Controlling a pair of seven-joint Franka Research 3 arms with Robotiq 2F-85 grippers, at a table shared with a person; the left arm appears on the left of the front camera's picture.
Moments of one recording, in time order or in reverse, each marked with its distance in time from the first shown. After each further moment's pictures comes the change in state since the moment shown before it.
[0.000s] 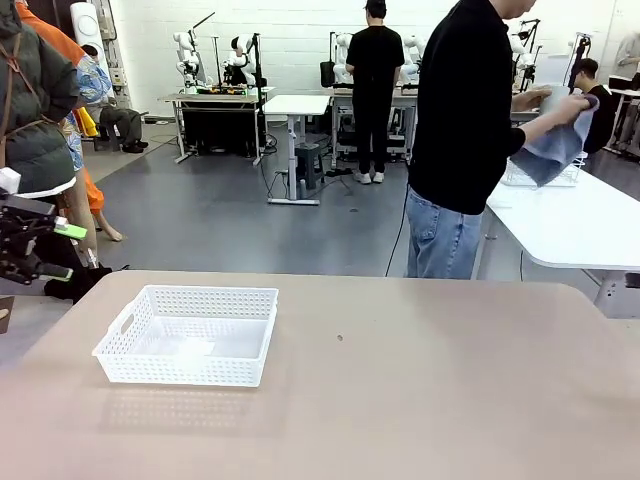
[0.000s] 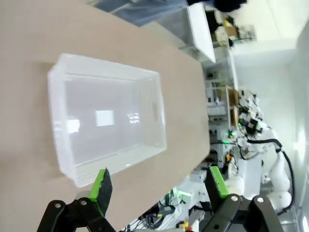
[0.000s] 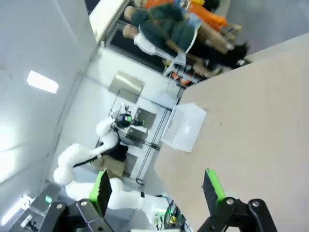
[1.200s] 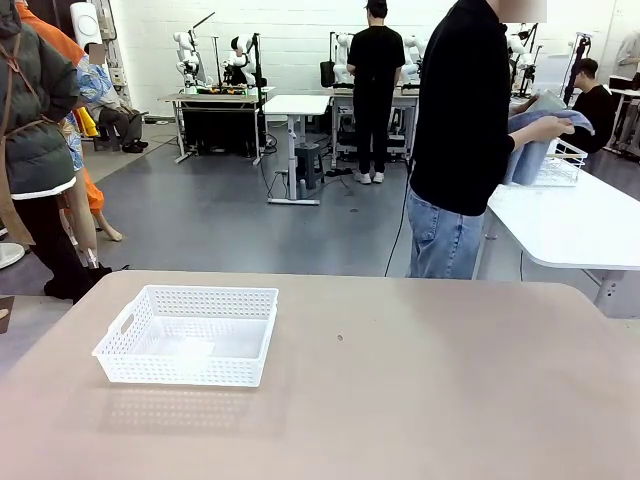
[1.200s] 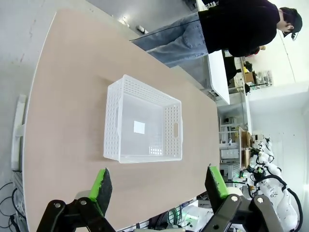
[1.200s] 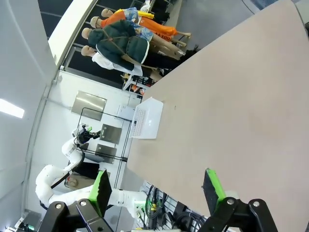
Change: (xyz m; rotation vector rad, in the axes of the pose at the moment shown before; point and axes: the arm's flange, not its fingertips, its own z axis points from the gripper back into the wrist) left arm -0.048 0.007 0.128 0.099 -0.232 0.048; right arm -0.064 0.028 0.139 -0.233 -0.078 -0.064
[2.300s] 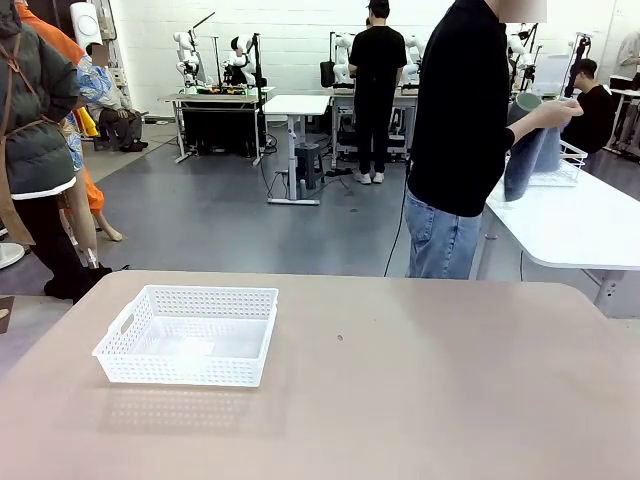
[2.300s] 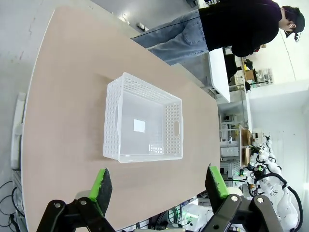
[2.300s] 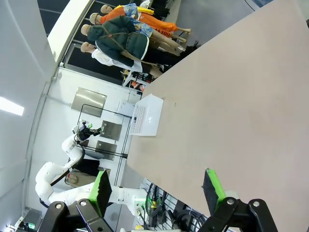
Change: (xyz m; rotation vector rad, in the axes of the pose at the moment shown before) left arm 0.001 0.000 -0.005 0.001 0.012 0.001; right arm 0.002 -0.001 -0.006 0.000 0.017 -0.002
